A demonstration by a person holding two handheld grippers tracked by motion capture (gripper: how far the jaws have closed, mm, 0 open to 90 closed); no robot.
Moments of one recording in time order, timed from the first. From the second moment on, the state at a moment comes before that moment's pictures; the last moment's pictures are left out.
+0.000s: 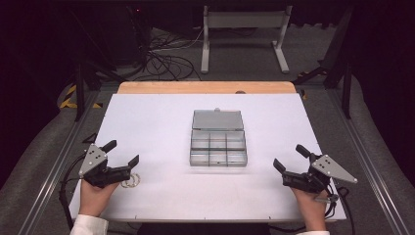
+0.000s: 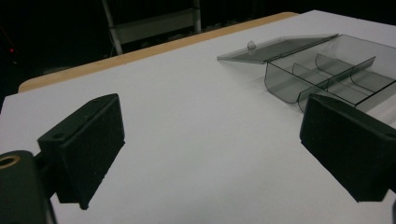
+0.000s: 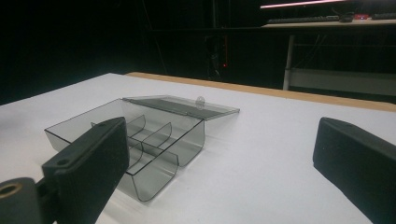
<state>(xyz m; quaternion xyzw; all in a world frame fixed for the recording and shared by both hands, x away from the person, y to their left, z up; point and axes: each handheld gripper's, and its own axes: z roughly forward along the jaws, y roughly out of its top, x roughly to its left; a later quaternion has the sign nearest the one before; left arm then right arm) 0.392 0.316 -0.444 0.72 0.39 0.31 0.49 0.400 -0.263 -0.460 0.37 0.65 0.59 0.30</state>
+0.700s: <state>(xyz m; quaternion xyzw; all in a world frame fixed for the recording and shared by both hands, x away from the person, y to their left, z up) 0.378 0.313 -0.456 0.79 0.38 0.28 0.39 0.404 -0.255 -0.463 0.38 0.68 0.56 0.29</state>
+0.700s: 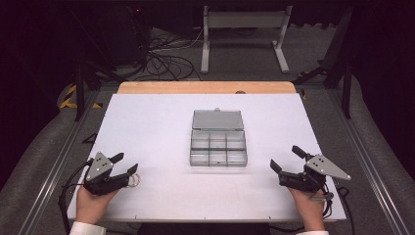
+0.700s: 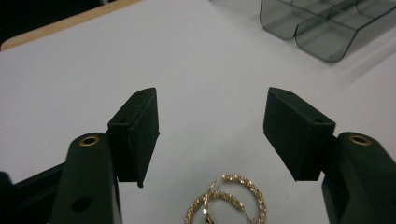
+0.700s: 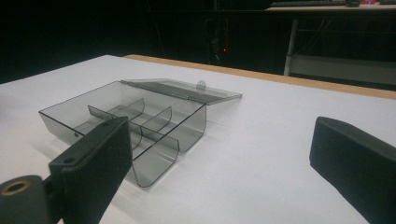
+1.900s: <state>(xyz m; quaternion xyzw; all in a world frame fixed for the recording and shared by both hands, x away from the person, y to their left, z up) 0.383 0.299 -0.485 0.86 0.38 0.16 0.30 0.405 -0.254 -0.464 0.38 0.68 0.56 0.29</state>
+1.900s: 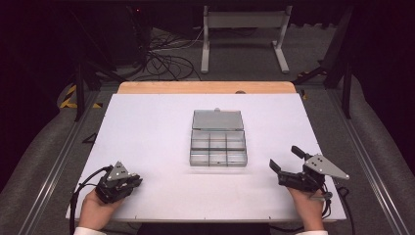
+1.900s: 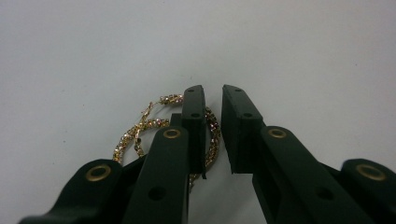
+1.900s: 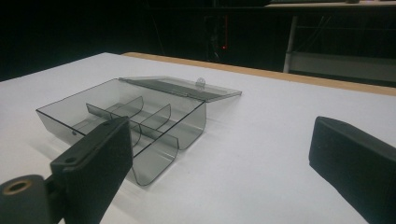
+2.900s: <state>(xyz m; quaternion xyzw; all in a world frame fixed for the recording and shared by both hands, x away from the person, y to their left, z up) 0.391 0.276 -0.465 0.84 0.35 0.19 0.36 0.408 -0.250 -0.467 0.38 0.69 0.55 0.28</state>
